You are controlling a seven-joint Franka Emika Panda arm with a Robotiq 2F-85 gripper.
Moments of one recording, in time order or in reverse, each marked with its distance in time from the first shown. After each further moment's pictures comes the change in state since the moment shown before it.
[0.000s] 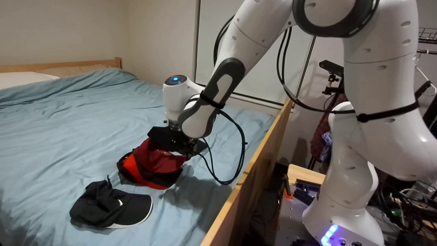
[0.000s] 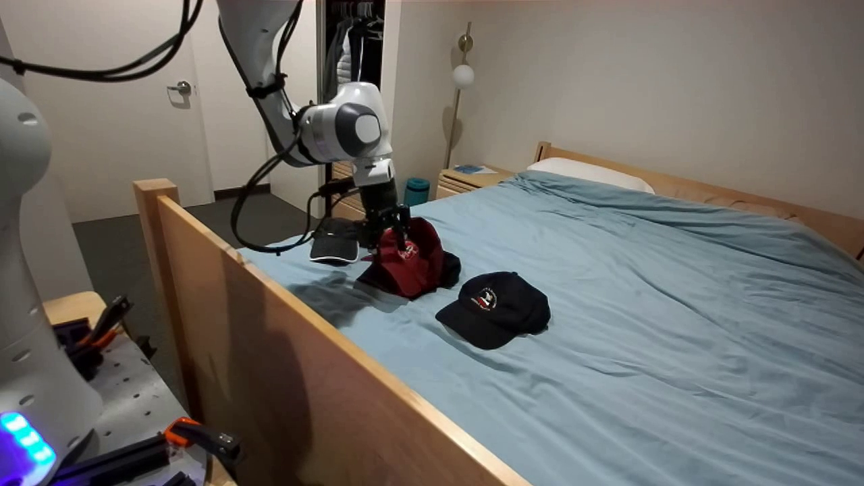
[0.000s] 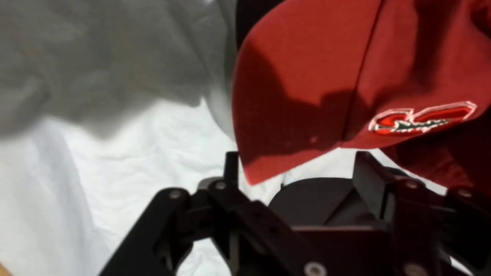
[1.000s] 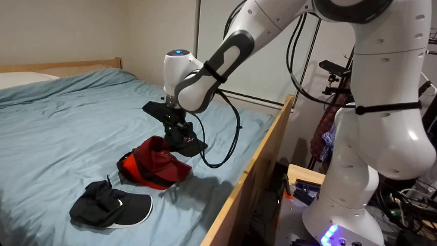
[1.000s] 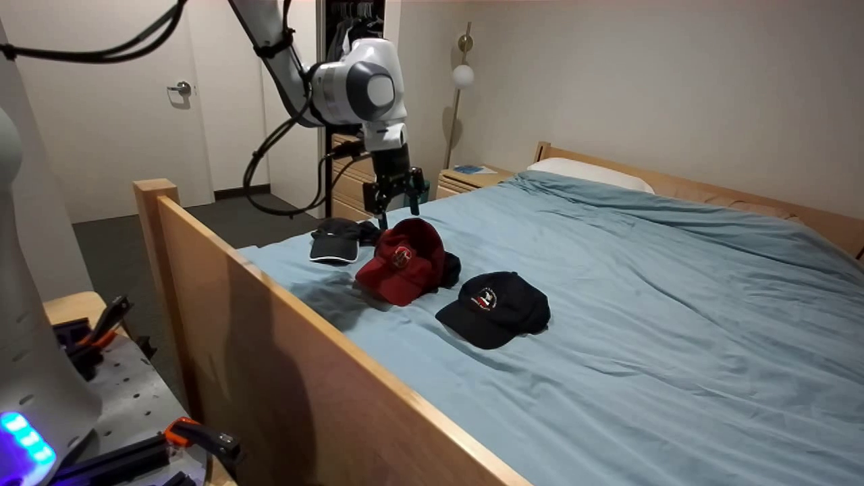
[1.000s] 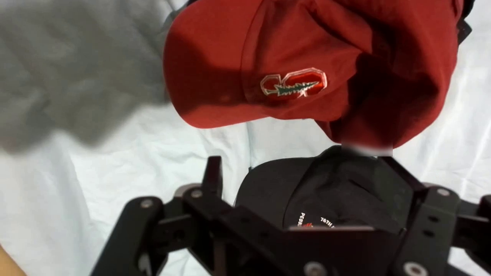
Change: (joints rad) arm -0.216 -0.140 0.196 0.050 0.001 -0.097 0.018
